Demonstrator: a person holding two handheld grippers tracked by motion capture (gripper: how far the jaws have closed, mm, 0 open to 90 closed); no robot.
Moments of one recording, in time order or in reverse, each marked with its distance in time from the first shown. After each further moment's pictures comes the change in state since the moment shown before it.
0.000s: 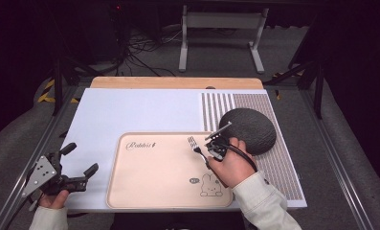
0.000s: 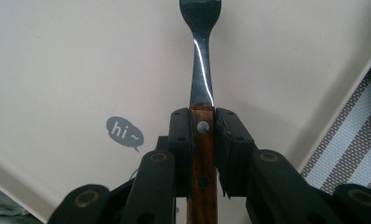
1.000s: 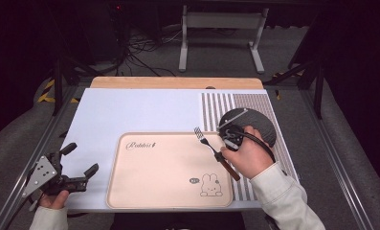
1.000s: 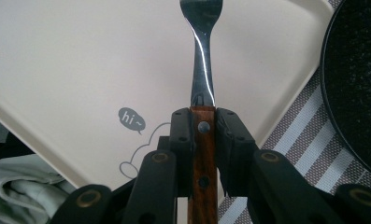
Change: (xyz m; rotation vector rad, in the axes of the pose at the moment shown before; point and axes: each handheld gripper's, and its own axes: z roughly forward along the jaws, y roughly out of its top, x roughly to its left) left arm -0.001 0.000 0.000 0.000 -0.001 0.004; right arm -0.021 0.004 -0.047 -0.023 0.063 -0.025
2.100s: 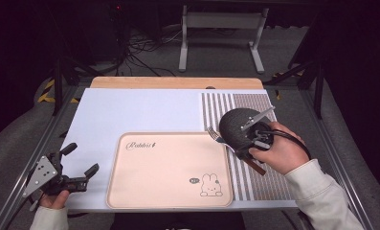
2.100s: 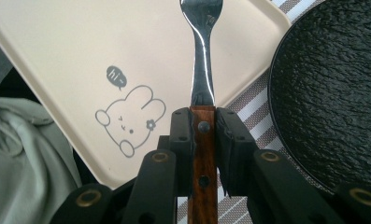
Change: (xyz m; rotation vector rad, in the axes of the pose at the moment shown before) left arm 0.000 0.000 0.001 0.005 -0.005 0.002; right arm -0.044 -0.026 -0.046 -0.053 0.049 -0.246
